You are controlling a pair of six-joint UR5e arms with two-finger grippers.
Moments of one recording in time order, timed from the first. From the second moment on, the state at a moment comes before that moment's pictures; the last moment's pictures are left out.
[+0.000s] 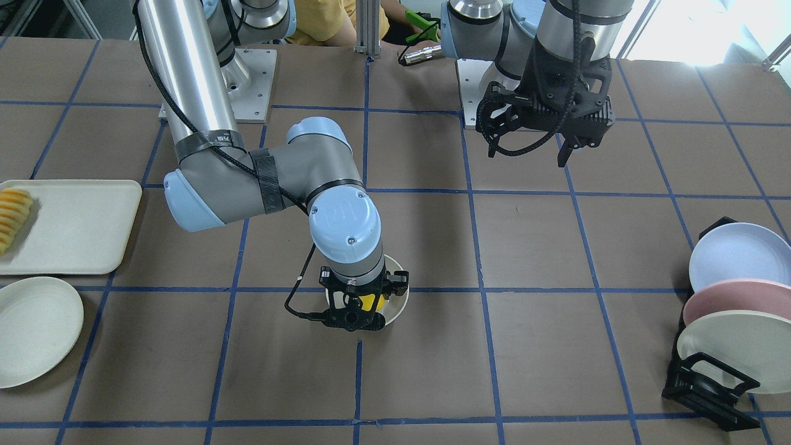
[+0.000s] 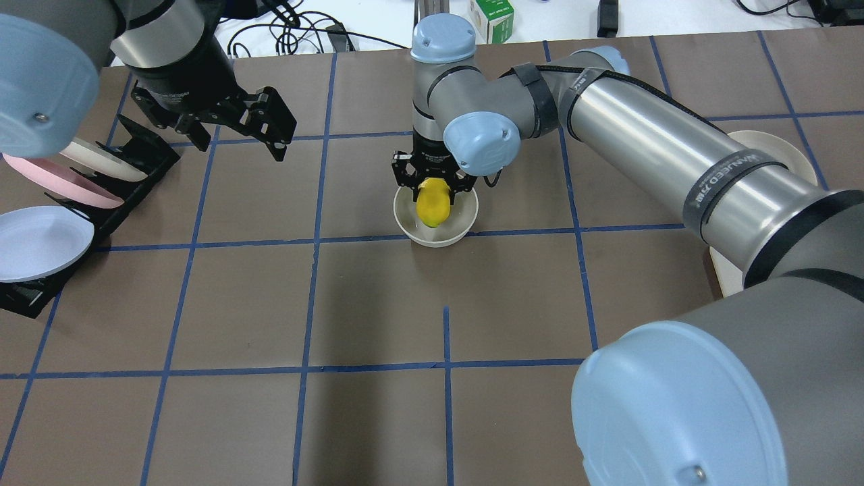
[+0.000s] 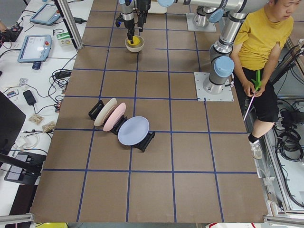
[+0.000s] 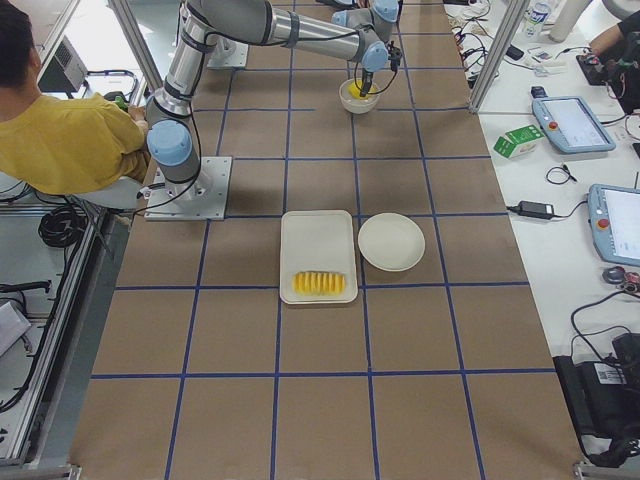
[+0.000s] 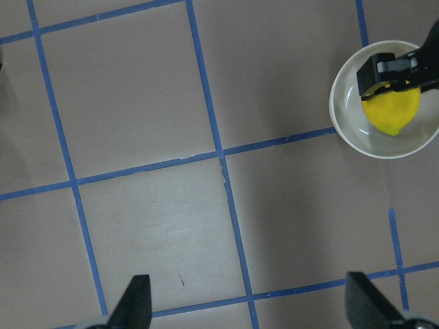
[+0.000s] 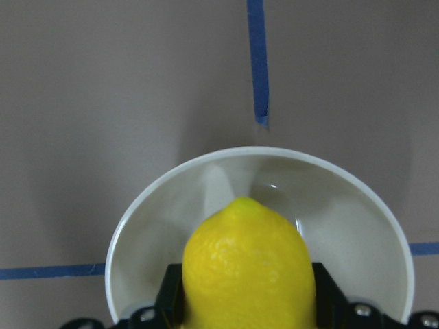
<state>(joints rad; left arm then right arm) -1.63 -1.58 -1.51 -1.56 1.60 0.11 1.91 -0.96 1.39 -1.93 -1.45 0.44</state>
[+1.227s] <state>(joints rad) -1.55 -1.56 -1.53 -1.59 1.57 0.10 1.87 -1.04 1.36 -1.83 -1.47 0.41</state>
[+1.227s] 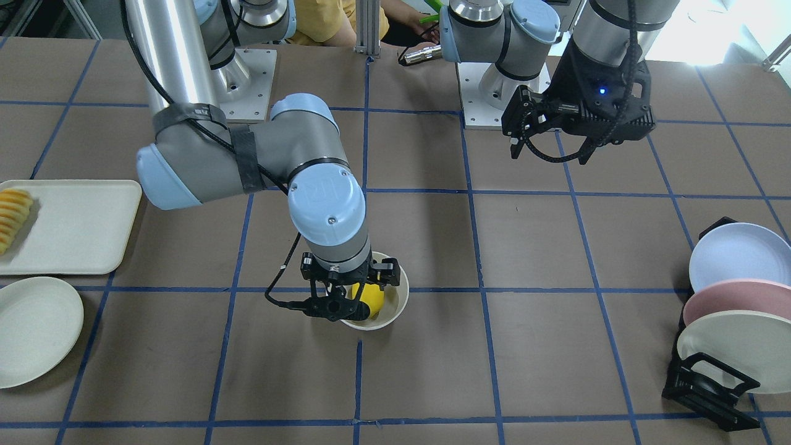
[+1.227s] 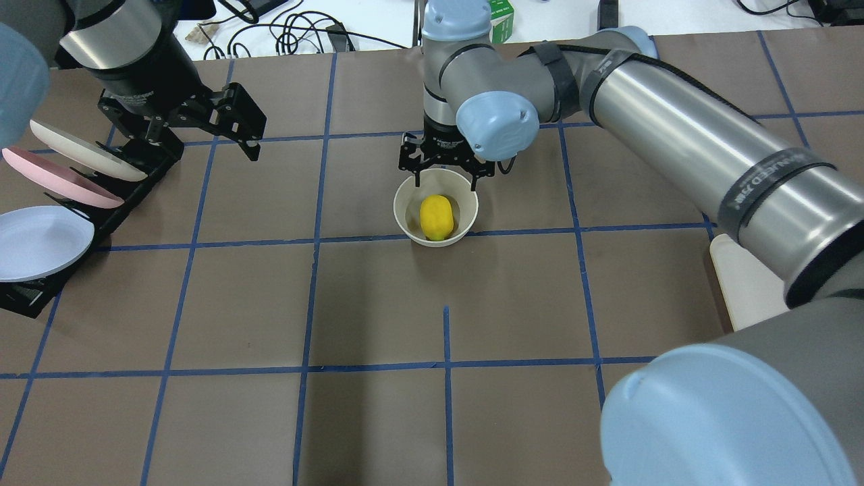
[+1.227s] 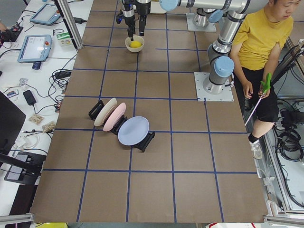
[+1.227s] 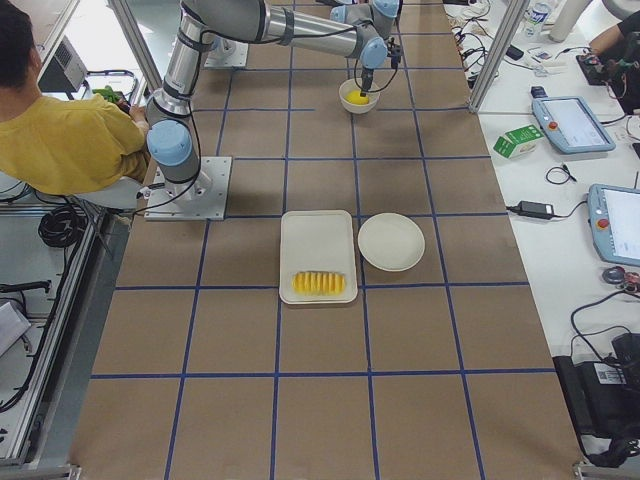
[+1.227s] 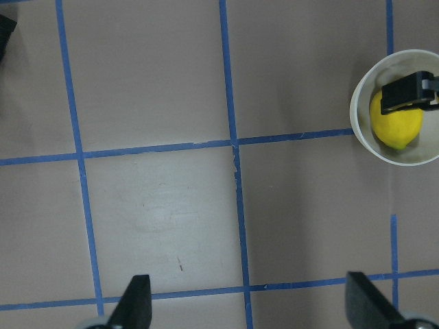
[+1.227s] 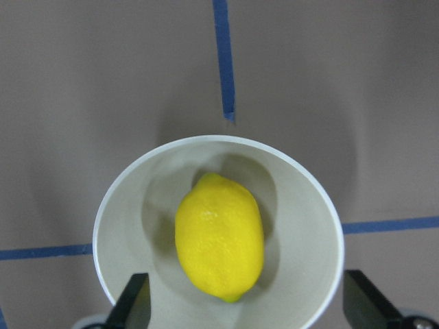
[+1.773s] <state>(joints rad) -1.55 -1.56 -1.53 -1.58 1.57 0.10 1.69 -1.26 1.34 -1.61 -1.48 0.29</state>
